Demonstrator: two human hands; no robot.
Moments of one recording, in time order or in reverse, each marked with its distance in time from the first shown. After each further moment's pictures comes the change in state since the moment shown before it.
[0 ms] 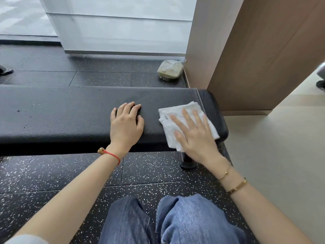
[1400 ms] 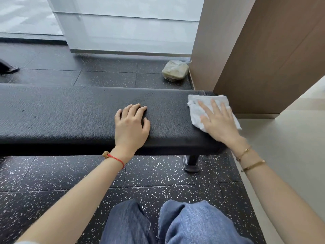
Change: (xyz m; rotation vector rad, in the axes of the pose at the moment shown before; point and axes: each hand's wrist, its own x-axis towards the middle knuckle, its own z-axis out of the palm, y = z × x) left_hand 0.000 0.000 0.001 0.023 0.028 -0.001; right_hand 0.054 0.063 -0.016 -0.026 -0.153 0.287
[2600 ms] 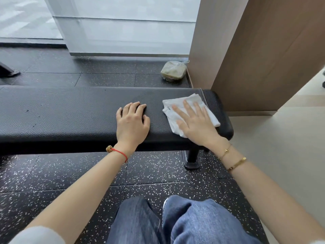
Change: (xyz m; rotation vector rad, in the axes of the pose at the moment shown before) left_hand 0.001 0.001 0.000 0.006 -0.015 -0.010; right_hand -0.022 -0.056 0.009 0.012 0.029 -0.268
